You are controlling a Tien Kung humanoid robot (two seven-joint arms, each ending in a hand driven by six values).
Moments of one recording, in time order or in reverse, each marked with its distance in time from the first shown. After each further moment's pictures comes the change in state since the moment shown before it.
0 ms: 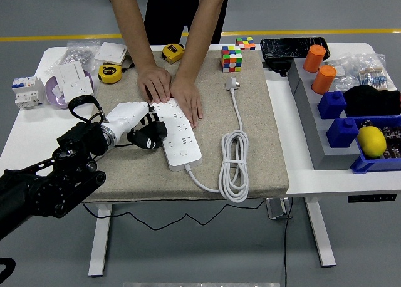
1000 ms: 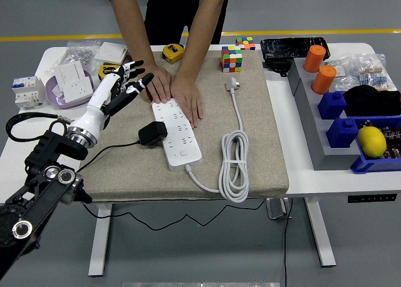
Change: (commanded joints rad) left arm 0.423 -0.058 -0.501 -0.522 -0.608 0.059 -0.097; right arm -0.010 0.007 -0.001 0.000 0.029 -0.011 0.013
